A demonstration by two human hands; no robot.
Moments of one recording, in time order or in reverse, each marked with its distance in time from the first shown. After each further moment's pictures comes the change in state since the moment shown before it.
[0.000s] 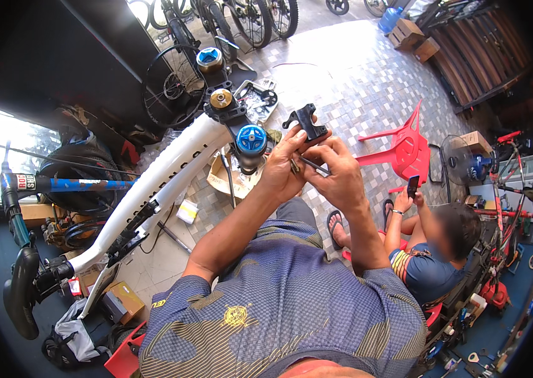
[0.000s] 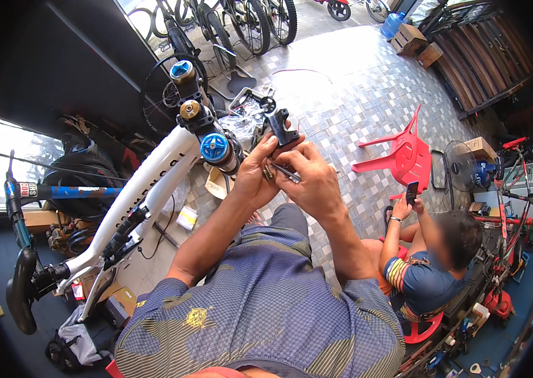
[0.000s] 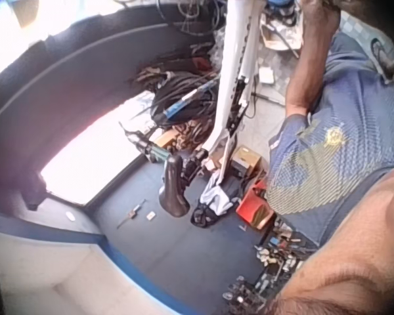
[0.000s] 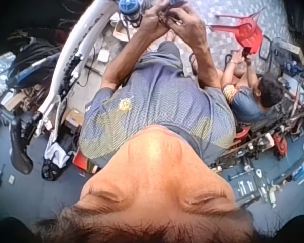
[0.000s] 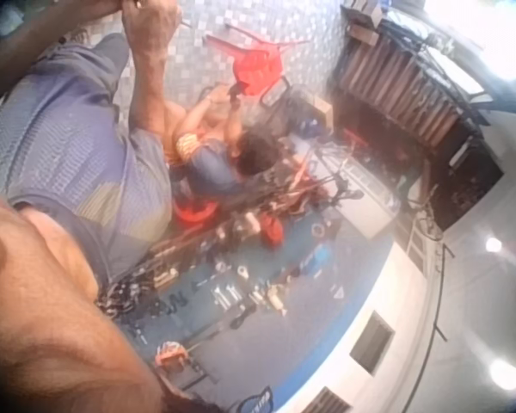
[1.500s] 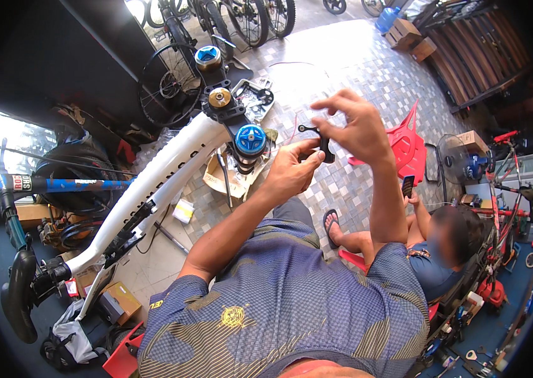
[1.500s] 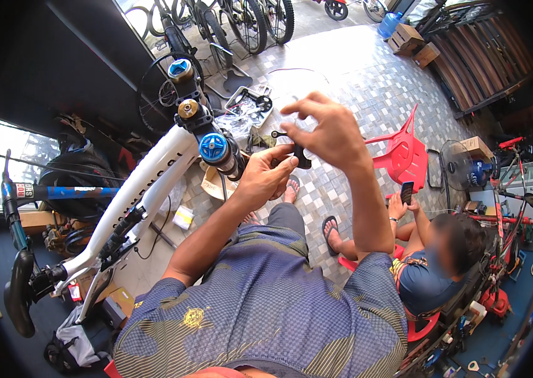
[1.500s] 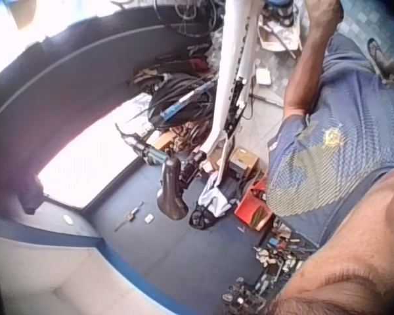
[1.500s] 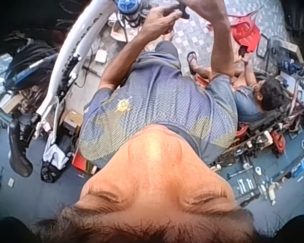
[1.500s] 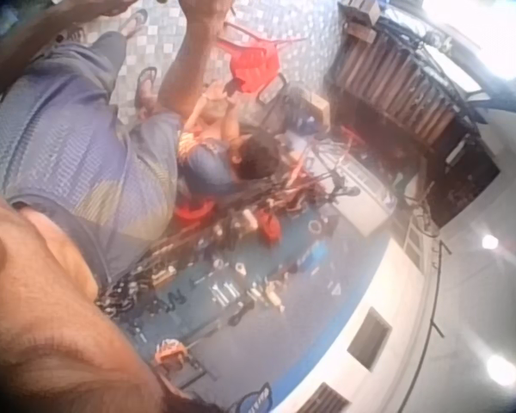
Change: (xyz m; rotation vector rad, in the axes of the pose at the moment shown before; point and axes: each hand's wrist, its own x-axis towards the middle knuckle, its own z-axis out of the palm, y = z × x) left_hand -0.011 0.000 0.013 0.685 0.125 -0.105; right_hand 0.081 0.013 -0.048 -0.120 -0.254 0.051
